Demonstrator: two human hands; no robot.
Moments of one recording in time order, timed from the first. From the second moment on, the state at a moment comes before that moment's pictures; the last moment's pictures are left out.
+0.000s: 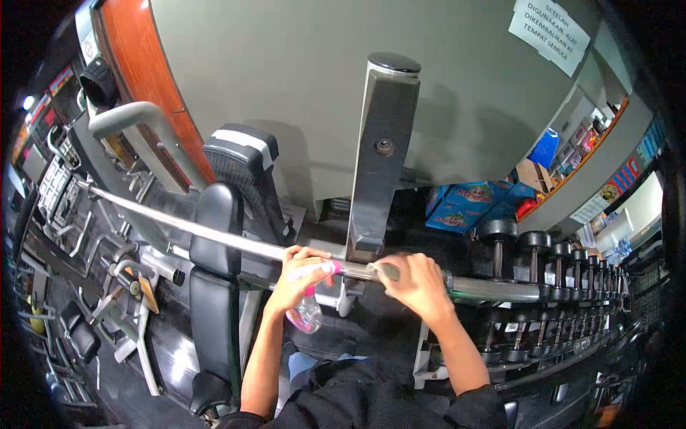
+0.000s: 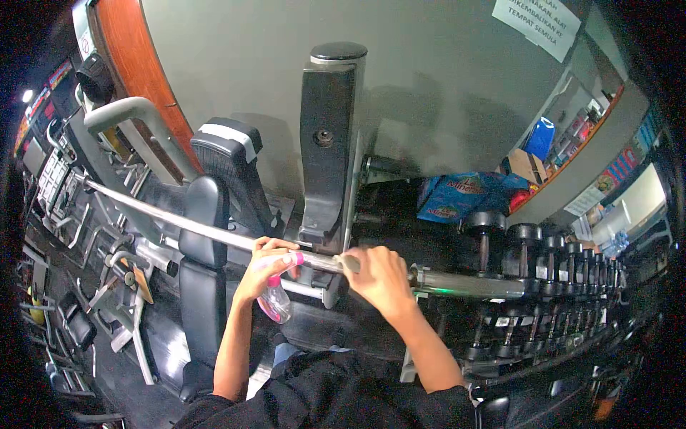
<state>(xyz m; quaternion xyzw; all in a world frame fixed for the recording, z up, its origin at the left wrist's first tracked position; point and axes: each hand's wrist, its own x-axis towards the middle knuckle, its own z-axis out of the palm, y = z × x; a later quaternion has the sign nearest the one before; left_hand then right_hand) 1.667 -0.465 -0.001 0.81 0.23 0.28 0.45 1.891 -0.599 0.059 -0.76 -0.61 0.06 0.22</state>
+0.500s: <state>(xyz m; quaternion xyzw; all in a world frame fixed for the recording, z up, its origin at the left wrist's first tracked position) 1.661 -0.460 -0.005 0.80 0.22 0.28 0.48 1.866 -0.592 0.044 -0.64 -0.73 0.04 0.22</state>
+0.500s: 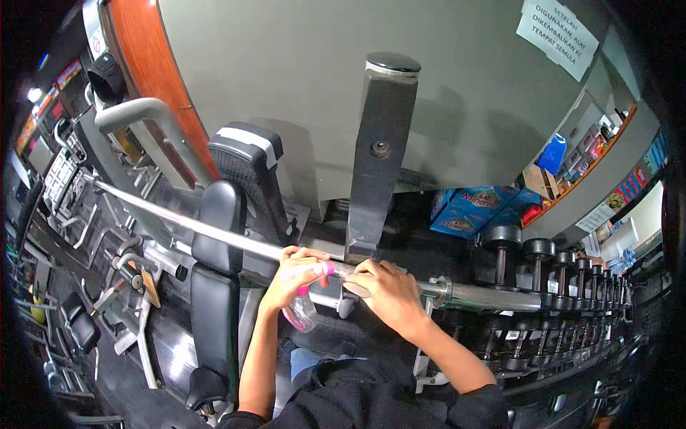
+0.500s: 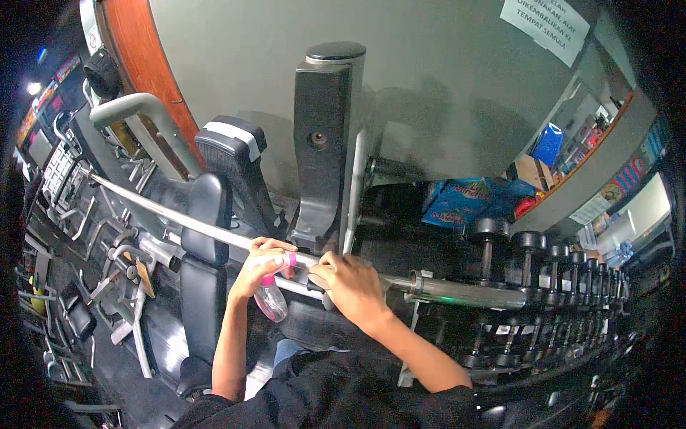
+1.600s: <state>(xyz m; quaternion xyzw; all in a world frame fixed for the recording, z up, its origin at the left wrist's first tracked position) 1.662 -0.460 0.000 0.81 0.22 0.27 0.47 1.933 -0.578 0.032 -0.70 -0.68 0.09 0.20</state>
